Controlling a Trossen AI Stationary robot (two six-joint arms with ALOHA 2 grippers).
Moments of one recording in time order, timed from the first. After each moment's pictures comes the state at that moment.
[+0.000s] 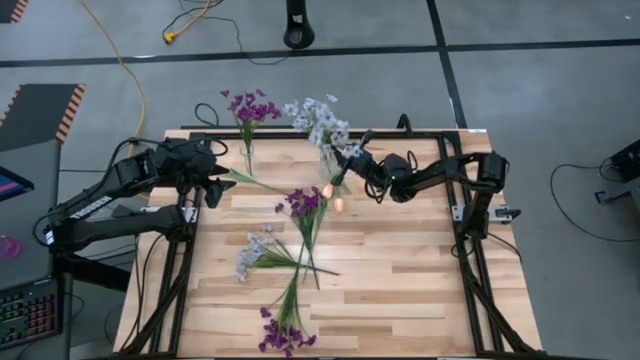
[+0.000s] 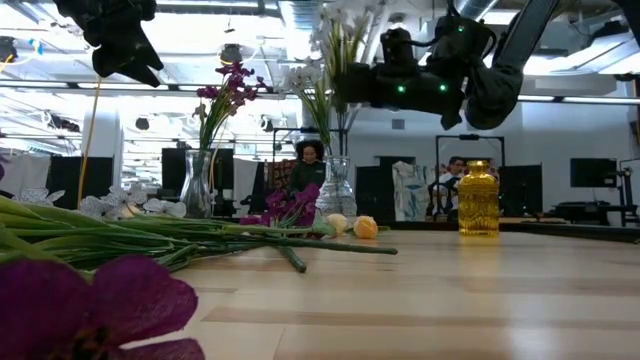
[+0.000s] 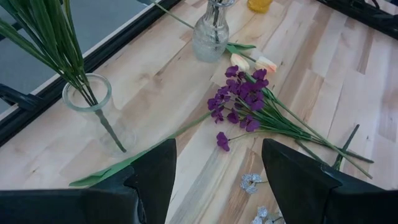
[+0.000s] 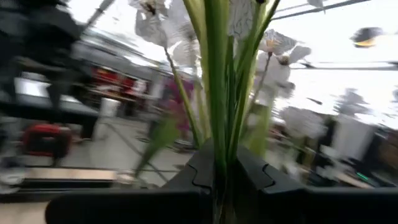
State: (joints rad) left arm 0.51 0.64 0.88 -0.93 0.06 -0.17; right arm -0.29 1.82 0.74 1.47 0.24 -0.37
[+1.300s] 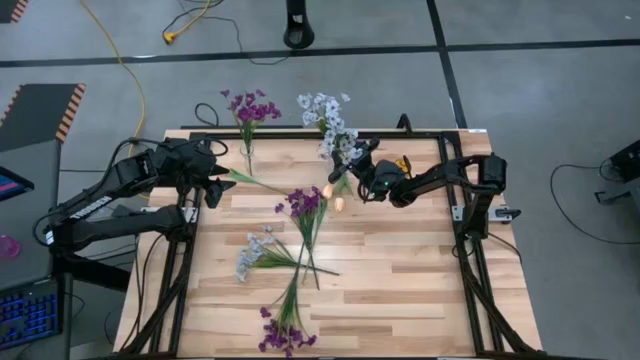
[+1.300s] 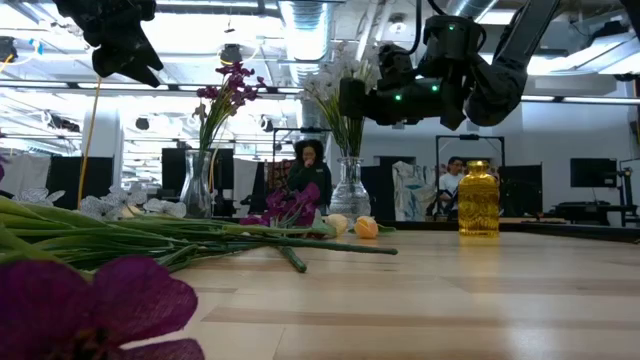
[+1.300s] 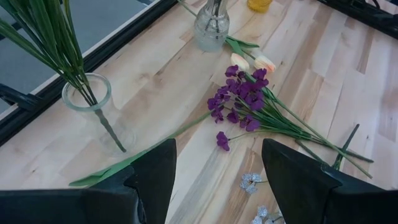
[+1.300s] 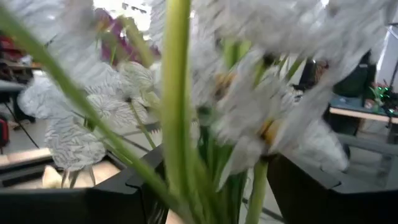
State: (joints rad) left arm 0.51 0.64 0.88 -0.93 0.06 -0.17; right arm -0.23 1.81 0.74 1.30 0.61 -0.21
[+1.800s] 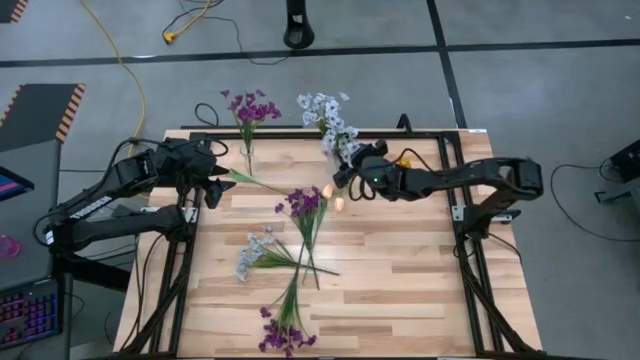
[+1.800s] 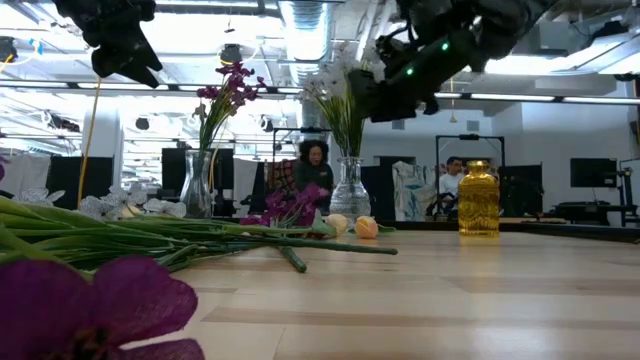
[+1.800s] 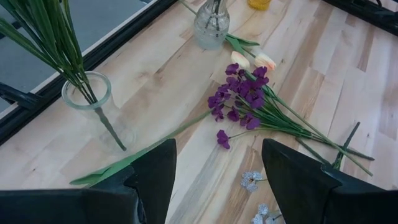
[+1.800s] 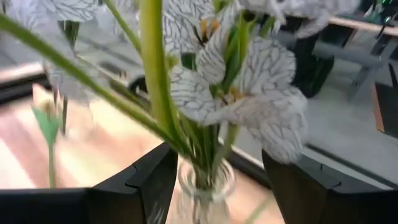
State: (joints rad) left arm 0.51 0.64 0.88 -0.93 0.07 -0.16; right arm -0.16 1.53 0.88 0.30 0.74 0.14
